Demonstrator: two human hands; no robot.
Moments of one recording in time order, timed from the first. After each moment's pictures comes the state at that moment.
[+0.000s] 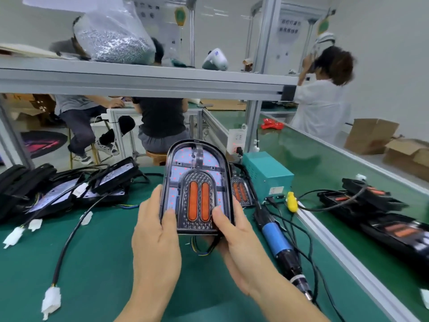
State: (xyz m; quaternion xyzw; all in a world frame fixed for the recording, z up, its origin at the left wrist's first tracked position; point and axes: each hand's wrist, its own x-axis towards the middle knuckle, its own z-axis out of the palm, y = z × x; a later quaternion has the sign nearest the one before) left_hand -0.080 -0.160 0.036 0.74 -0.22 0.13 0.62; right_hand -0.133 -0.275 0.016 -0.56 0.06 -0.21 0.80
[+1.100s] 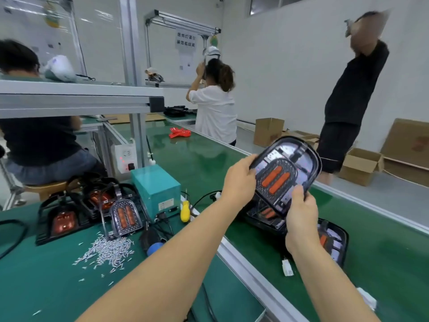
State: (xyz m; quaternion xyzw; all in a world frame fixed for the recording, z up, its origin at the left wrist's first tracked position) left_hand -0.204 -0.497 0.089 0.60 -0.56 -0.17 0.55; right_hand -0.322 -0.517 0.045 -0.45 0.48 -0.58 0.48
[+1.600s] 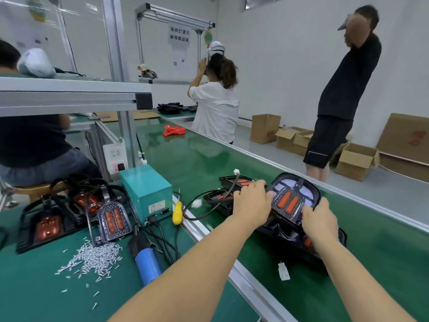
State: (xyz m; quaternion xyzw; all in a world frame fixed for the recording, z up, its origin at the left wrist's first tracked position) left_hand -0.234 -0.537 0.043 0.73 -0.62 -0.06 0.28; right_hand -0.374 -0.580 0.020 -0.60 0.68 -0.35 0.24
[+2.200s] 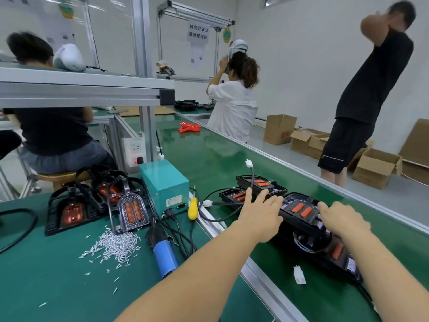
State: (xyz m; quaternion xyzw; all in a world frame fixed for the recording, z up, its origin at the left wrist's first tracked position) left_hand -0.211 -0.523 0.014 0.68 -0.72 0.01 0.08; right_hand -0.379 -0.601 0.041 -0.69 0.71 -0.08 0.11
